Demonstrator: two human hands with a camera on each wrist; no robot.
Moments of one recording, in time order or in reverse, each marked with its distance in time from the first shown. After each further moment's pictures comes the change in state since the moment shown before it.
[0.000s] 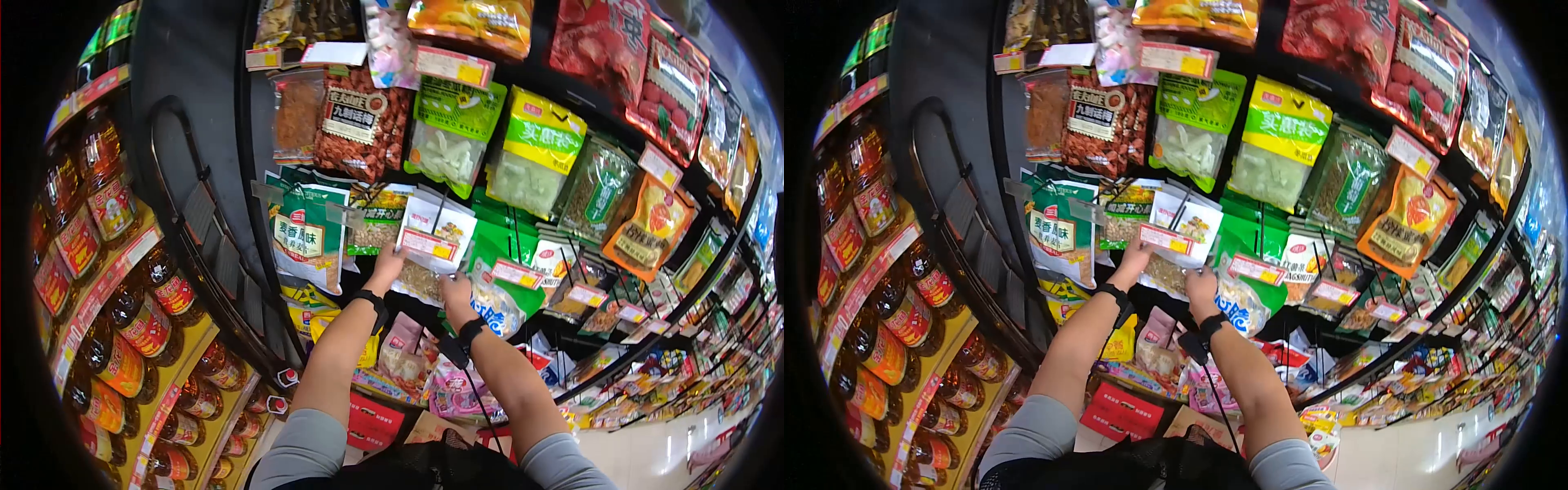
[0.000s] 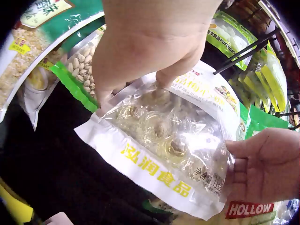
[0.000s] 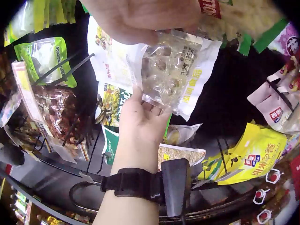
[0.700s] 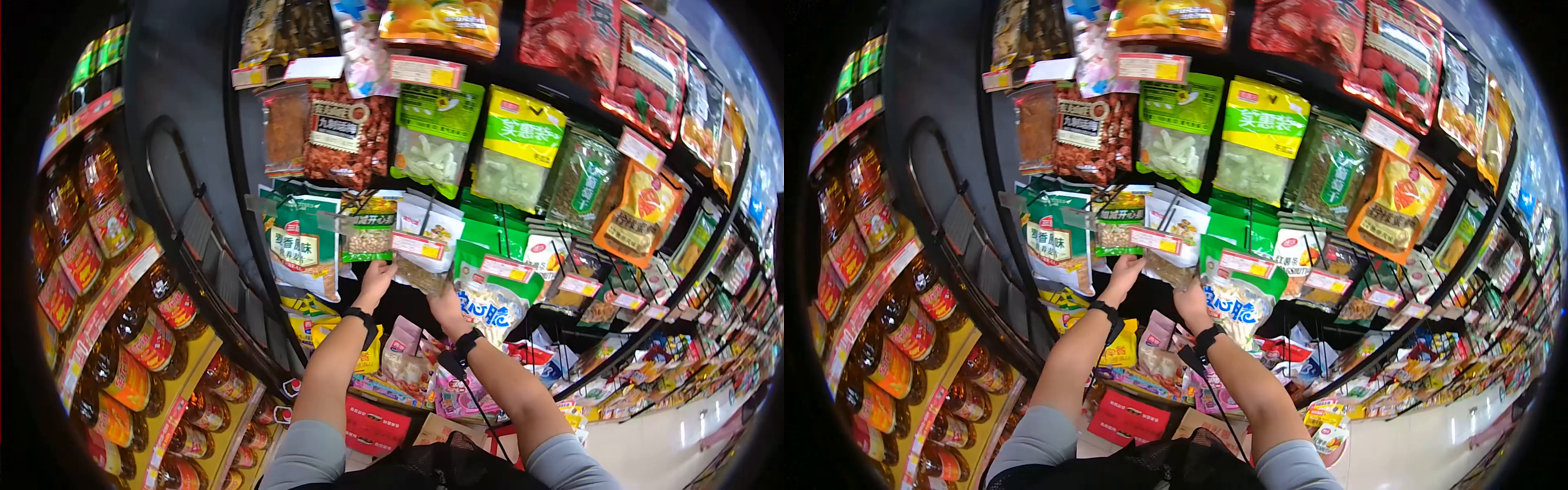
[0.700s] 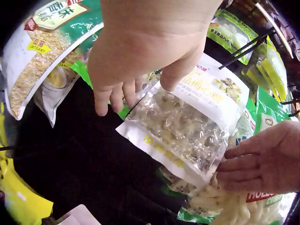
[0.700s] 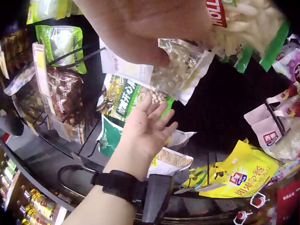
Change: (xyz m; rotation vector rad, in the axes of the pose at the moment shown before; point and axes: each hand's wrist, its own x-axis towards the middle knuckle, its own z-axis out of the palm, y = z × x) left_hand -0.037 0.013 -0.022 -0.010 -0.052 -0.222; right_hand -0.036 0.007 -0.010 -0.173 -0.143 -0.072
